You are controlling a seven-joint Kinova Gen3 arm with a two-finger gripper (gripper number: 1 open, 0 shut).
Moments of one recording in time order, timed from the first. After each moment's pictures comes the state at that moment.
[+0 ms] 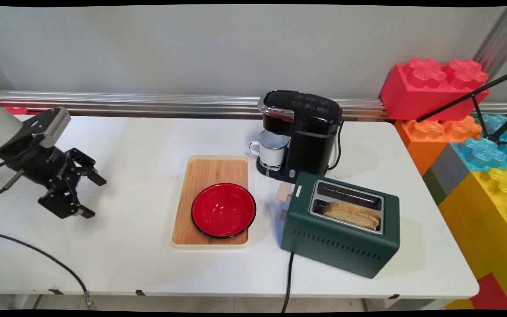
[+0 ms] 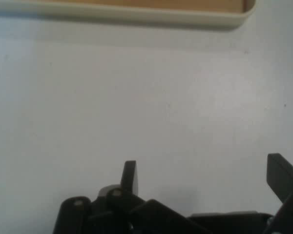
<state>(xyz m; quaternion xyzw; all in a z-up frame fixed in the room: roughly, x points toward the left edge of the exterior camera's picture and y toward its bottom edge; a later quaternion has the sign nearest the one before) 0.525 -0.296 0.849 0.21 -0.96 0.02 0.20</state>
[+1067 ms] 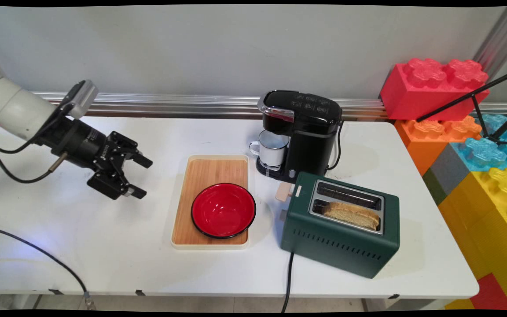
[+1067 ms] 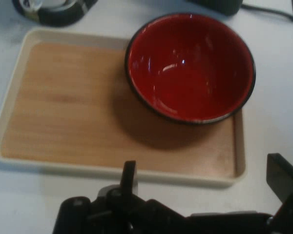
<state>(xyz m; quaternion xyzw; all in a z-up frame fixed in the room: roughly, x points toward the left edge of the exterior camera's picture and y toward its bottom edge) 0.473 -0.326 0.861 0.22 -0.92 0.04 0.34</state>
